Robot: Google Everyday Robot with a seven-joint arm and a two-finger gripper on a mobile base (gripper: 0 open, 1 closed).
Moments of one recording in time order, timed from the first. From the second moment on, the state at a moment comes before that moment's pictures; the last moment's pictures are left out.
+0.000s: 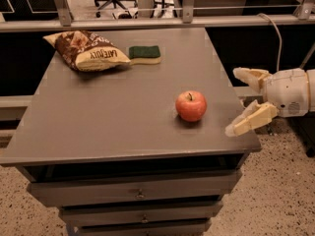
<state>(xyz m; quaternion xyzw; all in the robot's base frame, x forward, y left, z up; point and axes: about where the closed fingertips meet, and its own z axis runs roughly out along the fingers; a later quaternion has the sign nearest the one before) 0.499 -0.182 0.890 -0.51 0.68 0.26 0.46</state>
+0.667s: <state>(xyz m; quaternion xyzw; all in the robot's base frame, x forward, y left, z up) 0.529 -0.159 0.859 -0.52 0.65 0.29 0.47</state>
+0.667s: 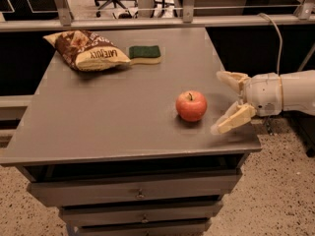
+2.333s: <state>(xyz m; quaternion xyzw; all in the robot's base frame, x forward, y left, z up) 0.522 -0.098 0.846 -0.50 0.64 0.37 0.45</state>
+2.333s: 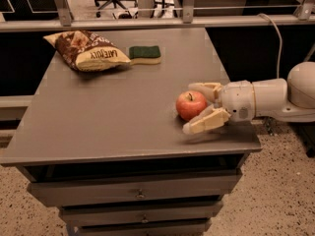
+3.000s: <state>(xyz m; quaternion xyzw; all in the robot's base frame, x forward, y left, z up) 0.528 -0.079 0.847 -0.50 0.63 0.37 0.46</state>
